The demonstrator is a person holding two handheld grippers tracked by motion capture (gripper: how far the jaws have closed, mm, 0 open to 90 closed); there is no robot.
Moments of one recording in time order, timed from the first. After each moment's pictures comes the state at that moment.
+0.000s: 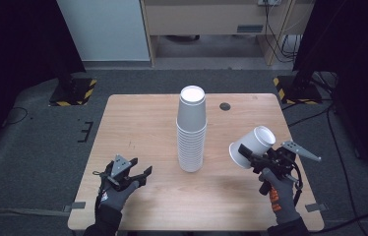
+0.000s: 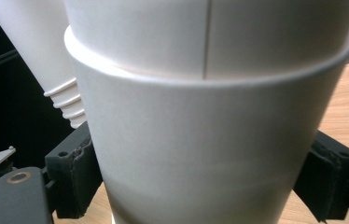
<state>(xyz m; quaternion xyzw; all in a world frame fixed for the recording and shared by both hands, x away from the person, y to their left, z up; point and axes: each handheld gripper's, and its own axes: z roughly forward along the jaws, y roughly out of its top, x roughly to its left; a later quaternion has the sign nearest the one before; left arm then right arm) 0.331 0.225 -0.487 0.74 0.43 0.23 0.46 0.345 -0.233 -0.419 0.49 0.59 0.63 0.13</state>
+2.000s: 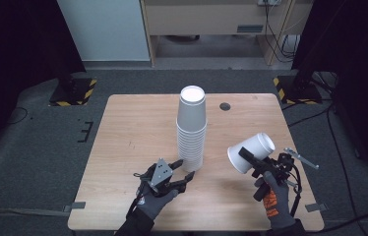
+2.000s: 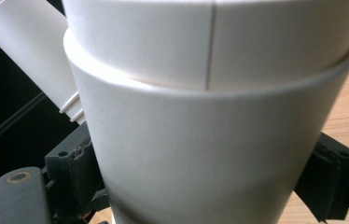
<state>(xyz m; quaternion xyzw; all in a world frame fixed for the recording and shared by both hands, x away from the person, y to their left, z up) 0.318 0.112 -0.470 0.76 0.30 0.20 0.54 0.339 -0.234 -0.443 0.53 0.51 0.67 0.04</state>
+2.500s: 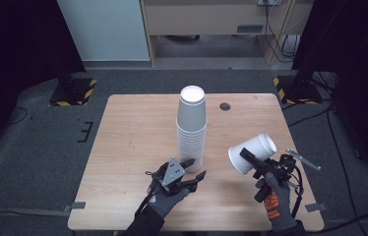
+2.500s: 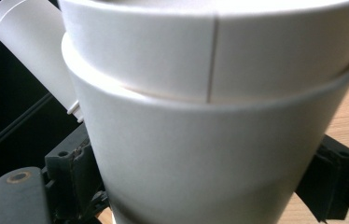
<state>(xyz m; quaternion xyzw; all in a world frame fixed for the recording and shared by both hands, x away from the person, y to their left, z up) 0.322 0.083 -0.467 0.76 0.27 0.19 0.56 0.336 -0.236 -0.441 0.53 0.51 0.67 0.03</state>
